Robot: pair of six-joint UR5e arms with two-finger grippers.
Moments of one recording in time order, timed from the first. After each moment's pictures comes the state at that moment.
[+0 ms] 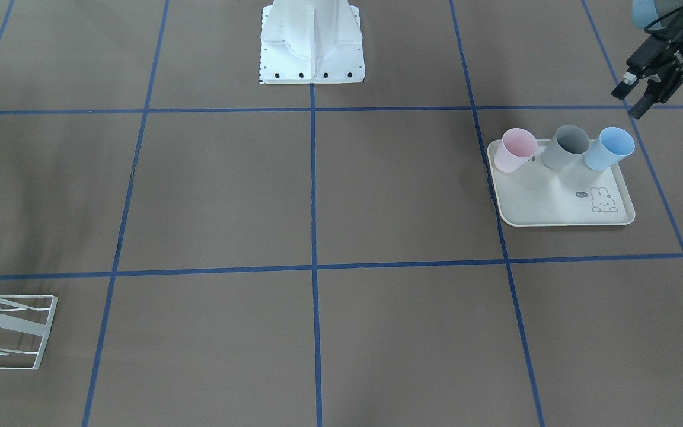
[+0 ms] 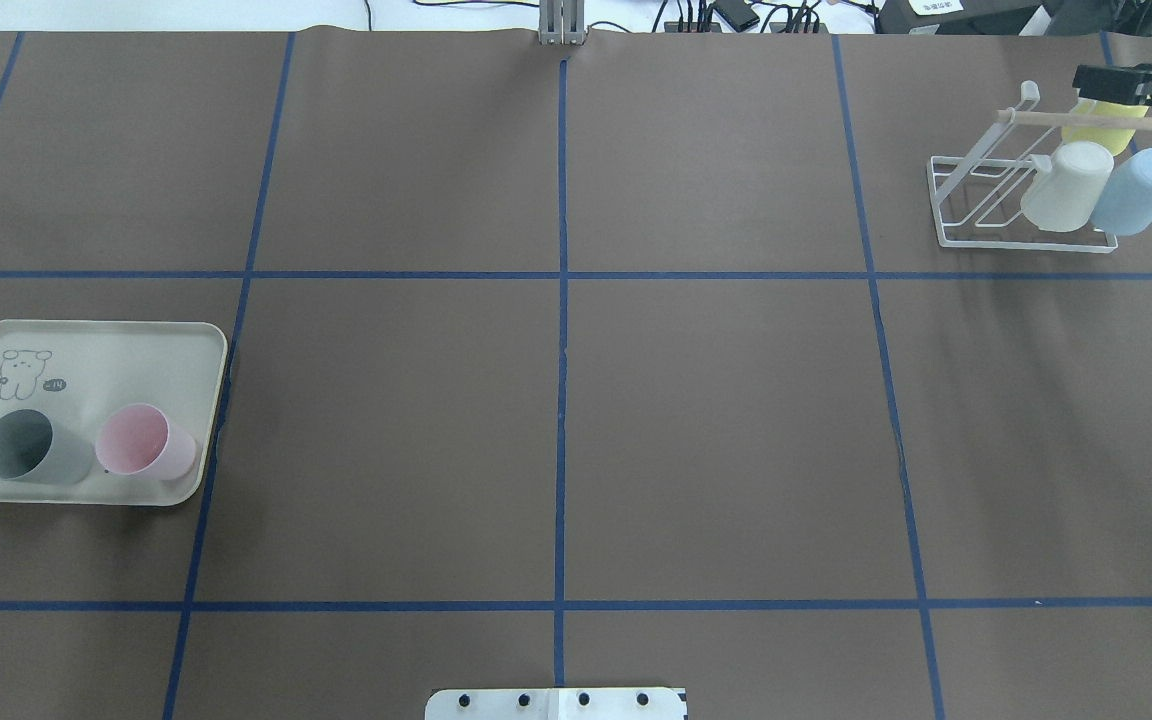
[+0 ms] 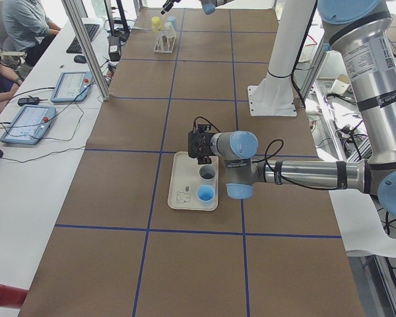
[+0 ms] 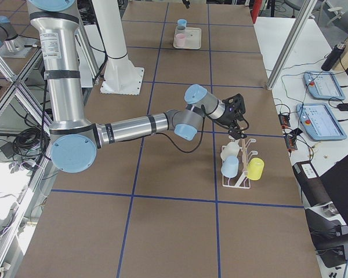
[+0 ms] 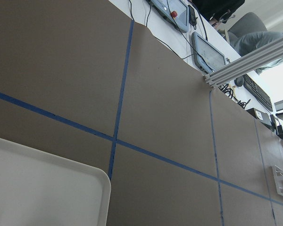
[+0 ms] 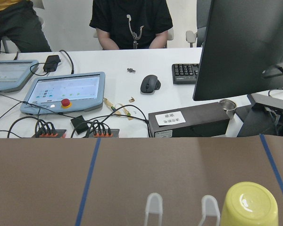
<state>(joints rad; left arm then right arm) -1.13 -1.20 -1.83 -3.10 -2.14 -1.39 1.18 -1.48 1.72 -0.70 1.76 0.87</state>
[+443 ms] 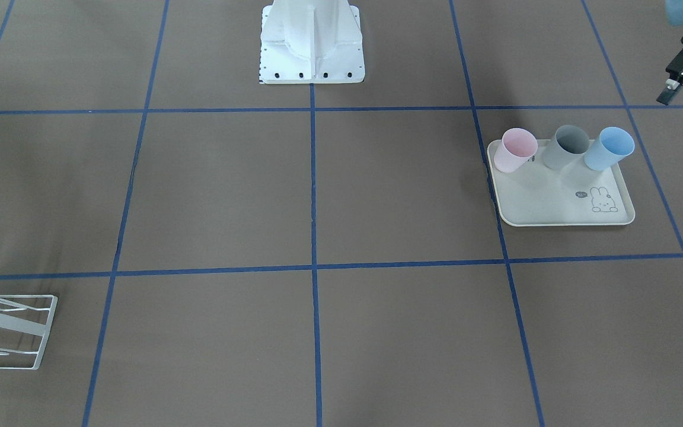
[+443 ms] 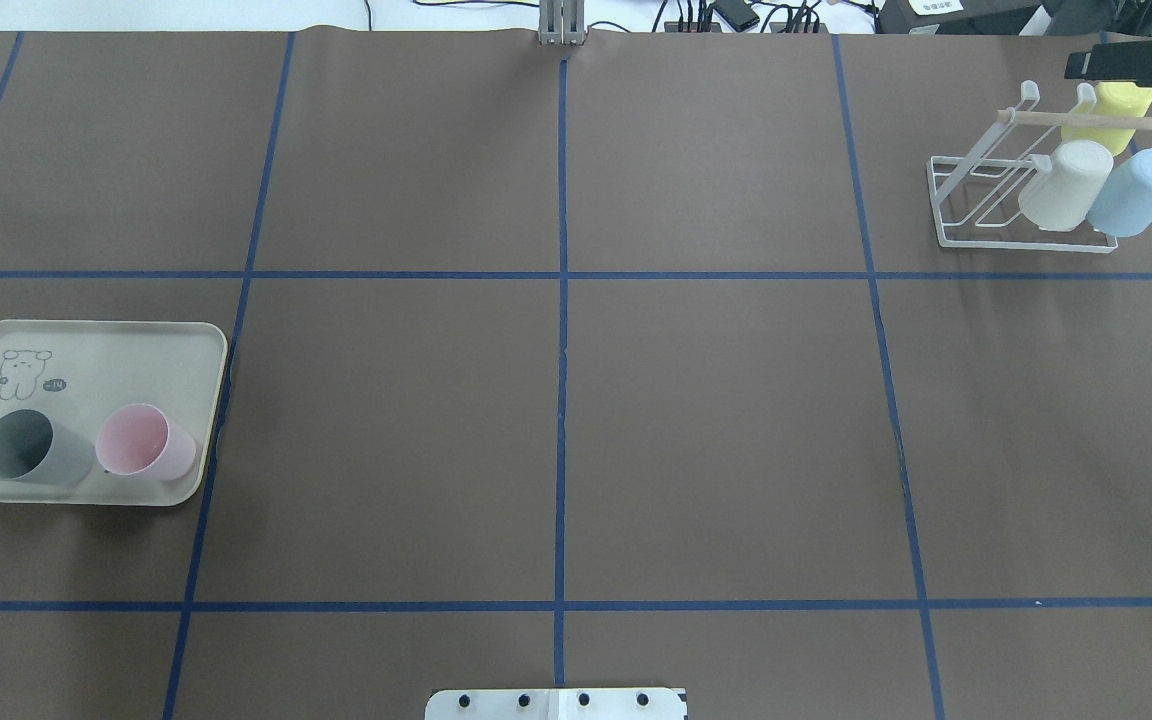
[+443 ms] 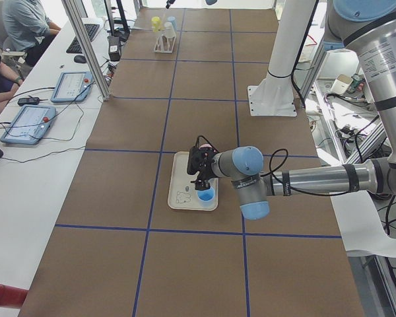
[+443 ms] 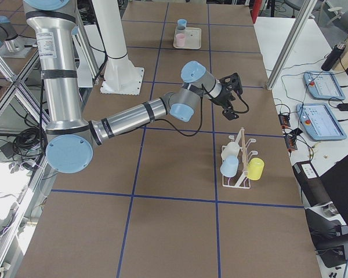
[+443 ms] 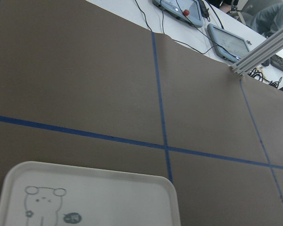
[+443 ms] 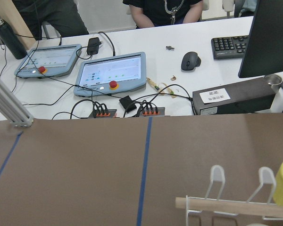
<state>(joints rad) -1.29 -1.14 -1.78 -2.91 -2.23 -0.92 1.21 -1.47 1.89 -0.85 1.98 0.91</state>
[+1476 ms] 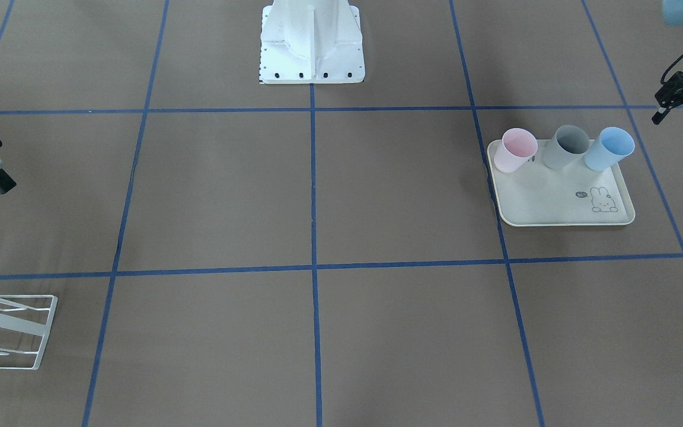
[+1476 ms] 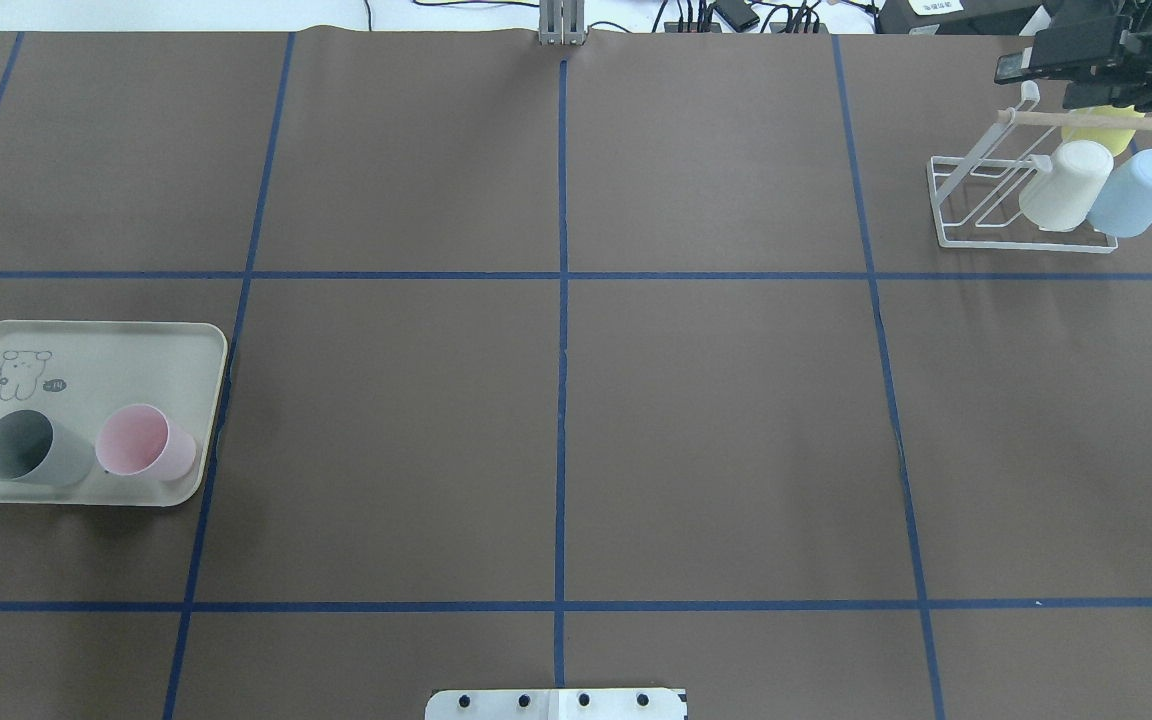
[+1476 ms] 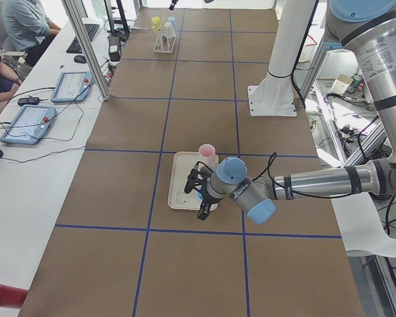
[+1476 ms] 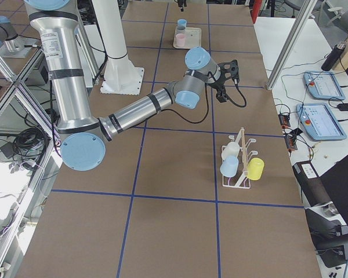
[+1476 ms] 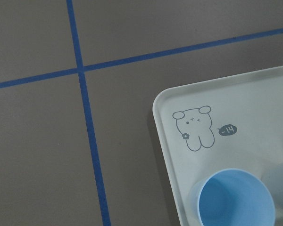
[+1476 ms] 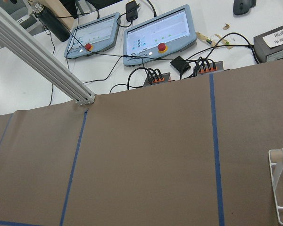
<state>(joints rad) -1.21 -1.16 -1.73 -2.53 -2.22 -0.47 1.20 -1.40 1.89 -0.86 2.18 1.10</state>
